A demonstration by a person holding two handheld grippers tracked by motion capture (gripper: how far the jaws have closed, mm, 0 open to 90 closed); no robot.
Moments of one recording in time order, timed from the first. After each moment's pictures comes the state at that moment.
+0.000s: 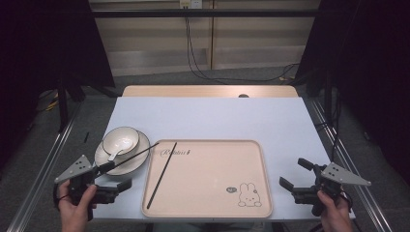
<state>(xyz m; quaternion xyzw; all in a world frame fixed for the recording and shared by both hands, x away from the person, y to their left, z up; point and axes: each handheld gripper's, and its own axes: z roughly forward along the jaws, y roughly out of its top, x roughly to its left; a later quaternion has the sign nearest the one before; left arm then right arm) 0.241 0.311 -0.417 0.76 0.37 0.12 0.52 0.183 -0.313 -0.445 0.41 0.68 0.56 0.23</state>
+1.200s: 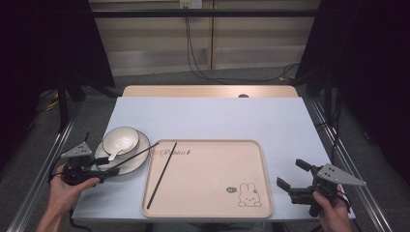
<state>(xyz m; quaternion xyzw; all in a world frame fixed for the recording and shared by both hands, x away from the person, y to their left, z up) 0.312 0.349 -0.452 0.84 0.36 0.08 0.40 0.185 -0.308 -0.450 0.41 0.69 0.55 0.24</state>
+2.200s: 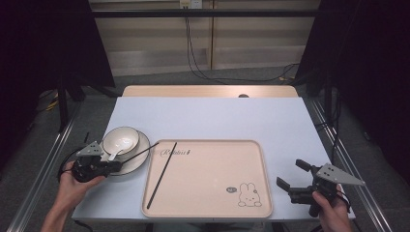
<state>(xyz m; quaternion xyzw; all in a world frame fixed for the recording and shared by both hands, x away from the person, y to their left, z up) 0.317 0.330 -0.452 0.87 0.33 0.09 0.35 0.186 -0.307 -0.451 0.42 0.68 0.55 0.24</state>
